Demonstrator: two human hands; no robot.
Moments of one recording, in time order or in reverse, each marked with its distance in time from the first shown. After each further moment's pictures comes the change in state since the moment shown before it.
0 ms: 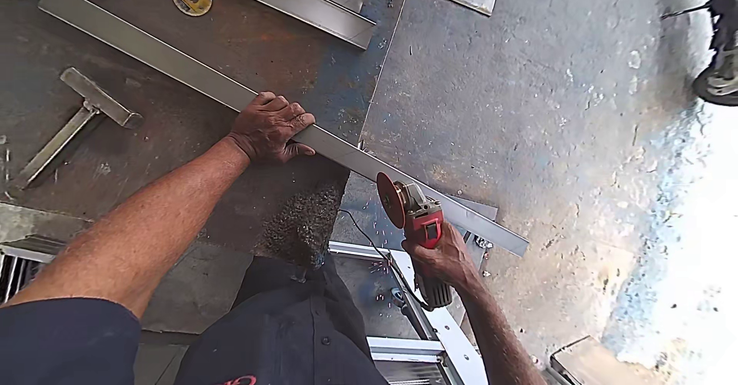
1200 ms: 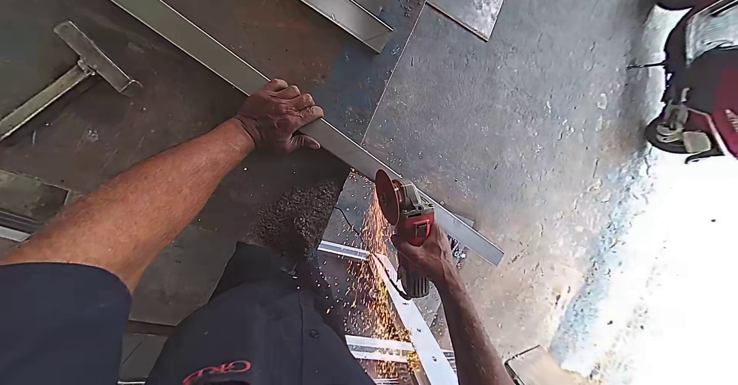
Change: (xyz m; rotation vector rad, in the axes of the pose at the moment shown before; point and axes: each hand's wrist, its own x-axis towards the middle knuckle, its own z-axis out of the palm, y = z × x) left_hand 0.002 0.000 -0.002 -0.023 -0.004 0.016; right_hand 0.005 -0.015 0.004 -0.126 0.058 0.031
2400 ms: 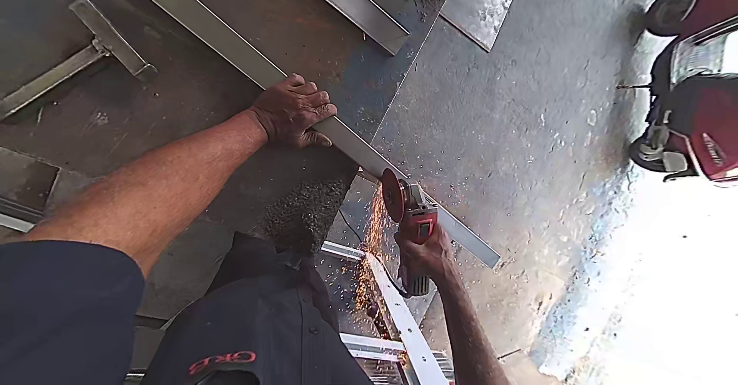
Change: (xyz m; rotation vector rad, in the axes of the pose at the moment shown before) left_hand 0.000 -0.001 0.001 -0.014 0.015 0.028; right_hand 0.002 -0.009 0.001 -0.044 0.007 0.019
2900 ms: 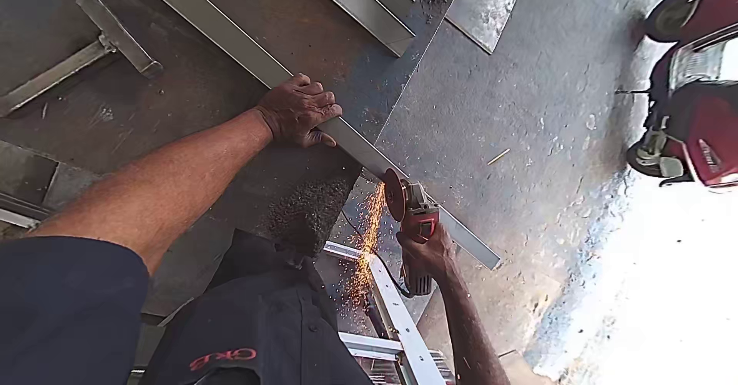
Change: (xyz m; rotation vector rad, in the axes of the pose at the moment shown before) left_hand 0.000 -0.002 0.000 -0.026 -0.011 0.009; right_hand 0.004 0.000 0.000 0.008 -0.007 0.003
